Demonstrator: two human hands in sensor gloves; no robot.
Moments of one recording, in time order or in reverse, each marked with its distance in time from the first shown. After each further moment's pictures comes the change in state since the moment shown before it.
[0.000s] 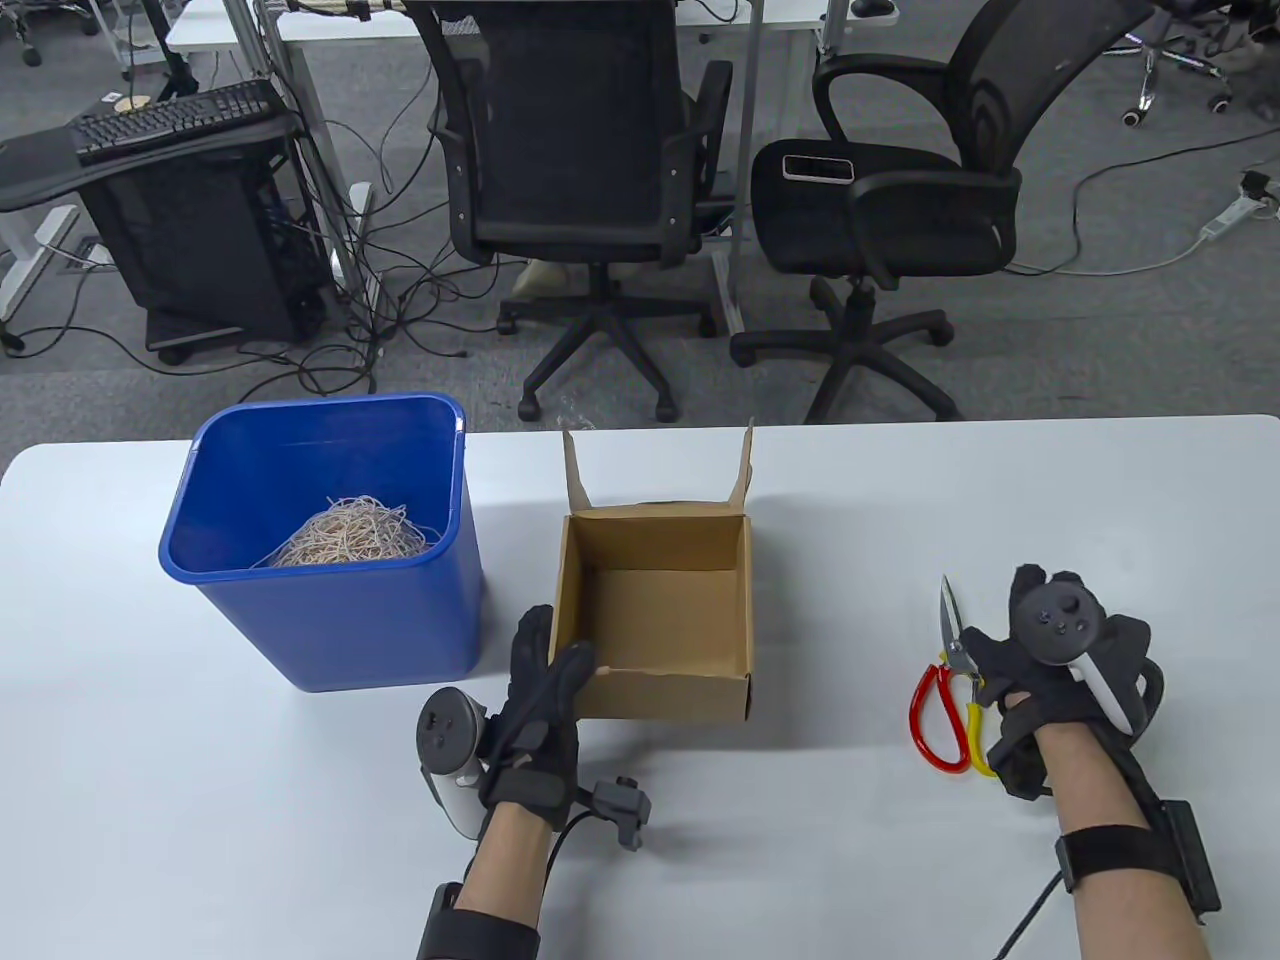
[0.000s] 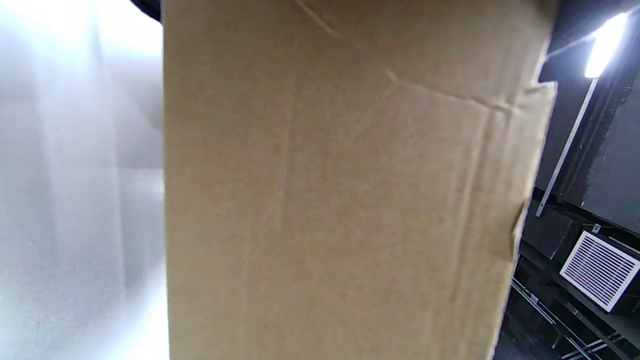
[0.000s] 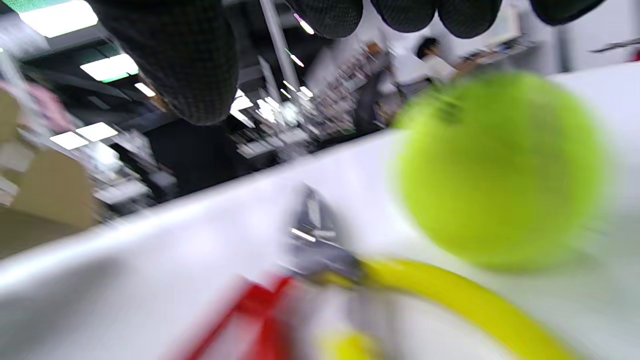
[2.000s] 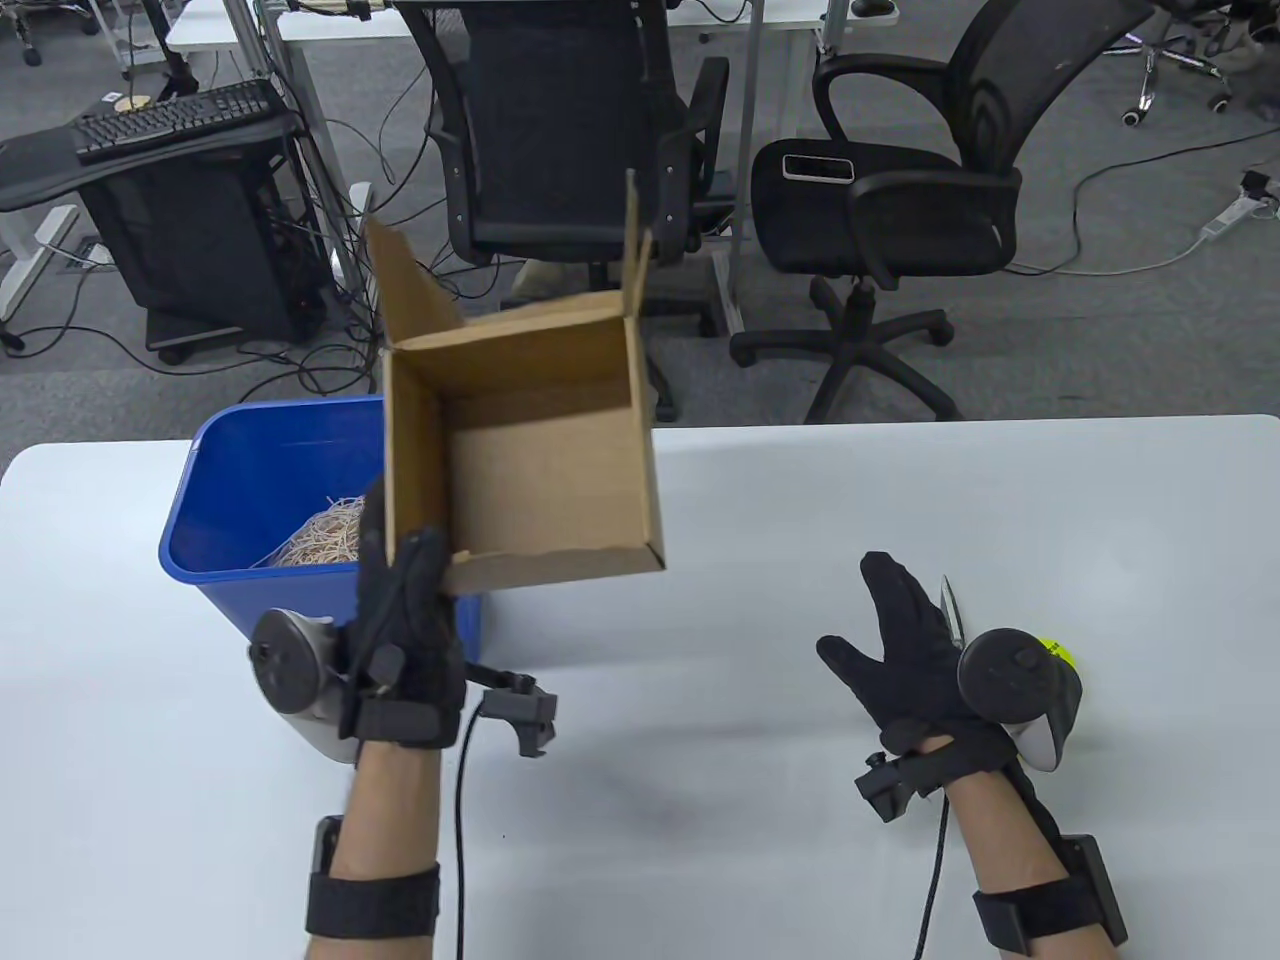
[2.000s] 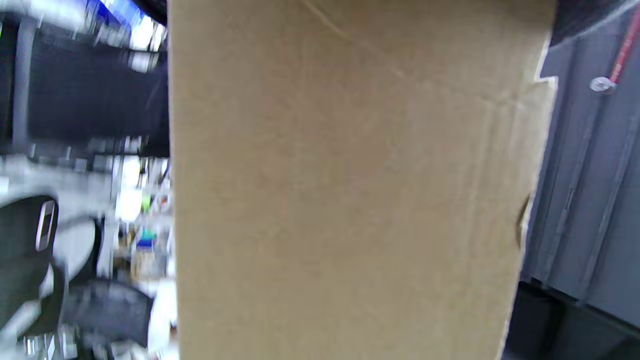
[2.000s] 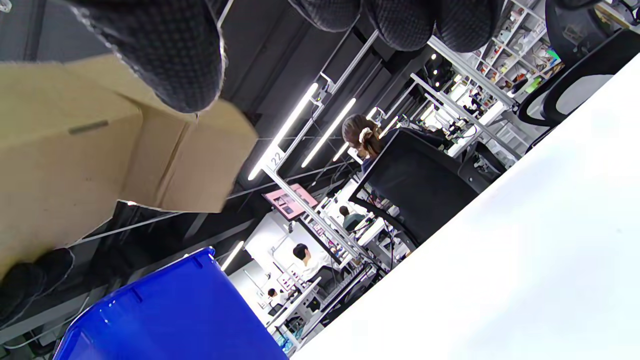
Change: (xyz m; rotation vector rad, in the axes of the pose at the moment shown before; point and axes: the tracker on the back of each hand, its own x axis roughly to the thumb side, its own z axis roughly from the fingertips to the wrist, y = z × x) left_hand 0.195 0.065 -0.015 0.155 -0.403 -0.036; right_hand 0.081 0.022 0.040 0.057 -0.369 -0.561
